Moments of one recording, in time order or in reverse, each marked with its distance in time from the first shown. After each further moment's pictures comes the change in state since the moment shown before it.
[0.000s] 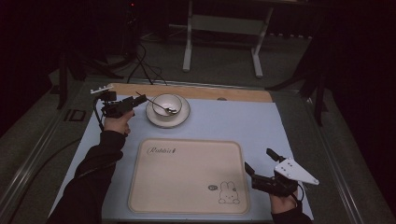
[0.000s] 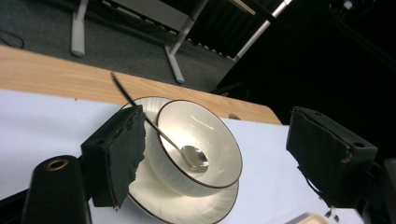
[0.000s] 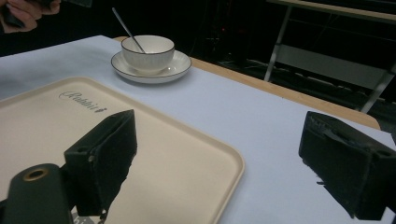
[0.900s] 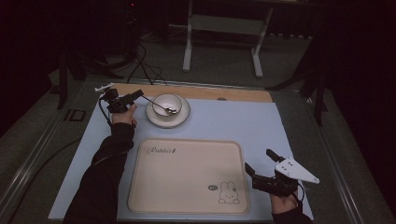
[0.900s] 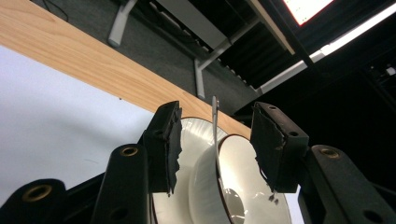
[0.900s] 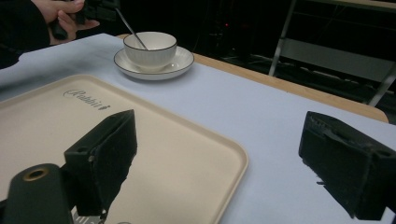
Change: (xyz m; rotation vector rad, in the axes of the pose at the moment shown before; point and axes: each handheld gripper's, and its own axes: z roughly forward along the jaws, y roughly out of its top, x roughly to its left) left arm 0.043 -0.001 0.046 -0.072 0.129 -0.252; right arm -0.003 -0.001 0.000 0.017 0.016 0.024
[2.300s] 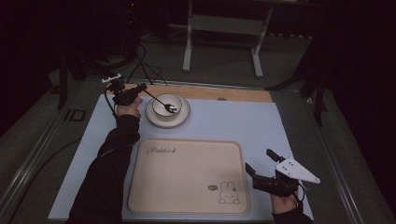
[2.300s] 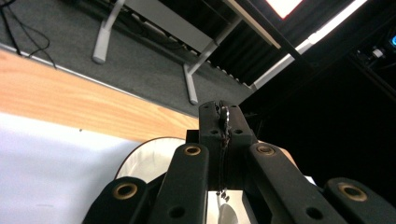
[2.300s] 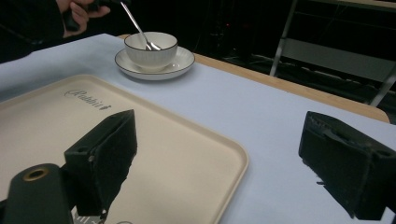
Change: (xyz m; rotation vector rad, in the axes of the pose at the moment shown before) left arm -0.034 0.013 0.007 -0.020 -0.051 0.126; right arm -0.001 0.000 -0.001 -0.002 0.003 0.002
